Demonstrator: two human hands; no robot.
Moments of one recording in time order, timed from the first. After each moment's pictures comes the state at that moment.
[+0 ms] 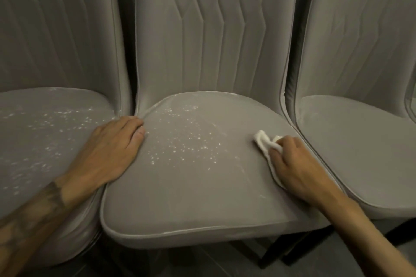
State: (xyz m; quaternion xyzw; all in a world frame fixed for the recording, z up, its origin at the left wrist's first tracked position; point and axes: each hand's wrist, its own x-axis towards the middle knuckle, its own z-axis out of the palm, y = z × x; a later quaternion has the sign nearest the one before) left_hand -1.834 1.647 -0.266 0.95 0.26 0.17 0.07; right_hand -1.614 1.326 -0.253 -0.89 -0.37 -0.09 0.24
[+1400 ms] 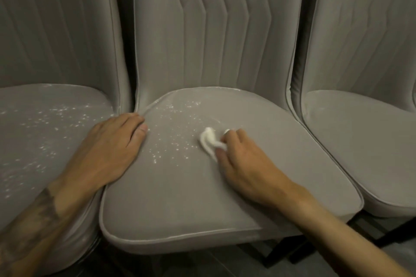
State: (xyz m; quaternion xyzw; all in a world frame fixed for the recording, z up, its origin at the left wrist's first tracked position) left_hand -1.832 1.649 -0.270 0.95 0.25 0.18 0.09; right_hand -1.668 1.401 -0.258 -0.81 -0.54 -0.06 0.23
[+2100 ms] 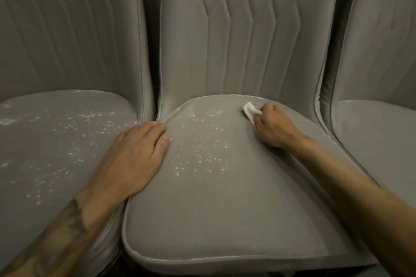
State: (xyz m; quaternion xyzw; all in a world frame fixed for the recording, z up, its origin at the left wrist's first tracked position) left_hand -1.833 1.649 -0.272 0.94 0.26 0.19 0.08; right_hand -1.544 1.475 -0.253 -0.90 -0.40 -0.02 0.19
